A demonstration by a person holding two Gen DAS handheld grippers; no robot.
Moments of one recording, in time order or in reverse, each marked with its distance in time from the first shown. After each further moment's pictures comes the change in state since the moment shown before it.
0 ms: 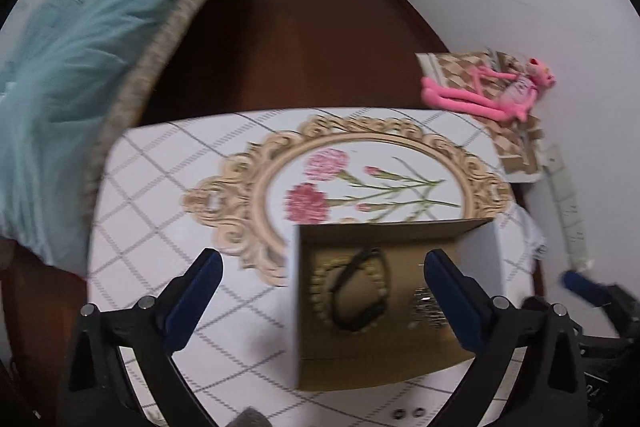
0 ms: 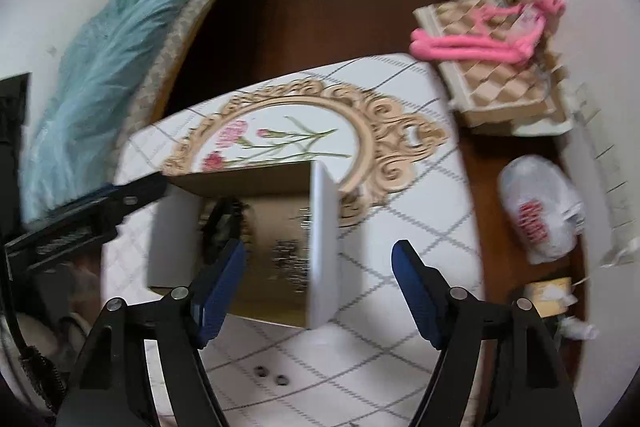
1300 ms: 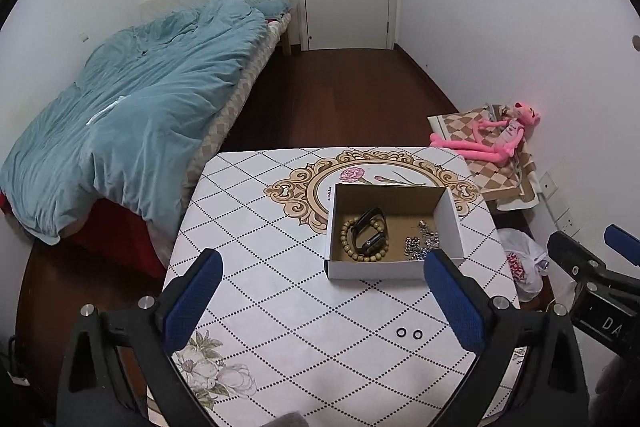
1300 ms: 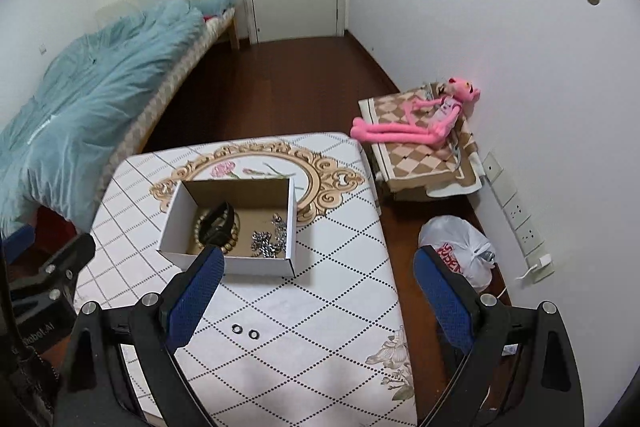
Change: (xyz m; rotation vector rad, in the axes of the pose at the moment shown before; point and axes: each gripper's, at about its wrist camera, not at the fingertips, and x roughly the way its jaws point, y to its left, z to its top) left arm -0.158 -0.009 -0.116 -0.028 -0.281 0.110; right arm -0.161 0.034 -0.096 -0.039 -0.341 -0.173
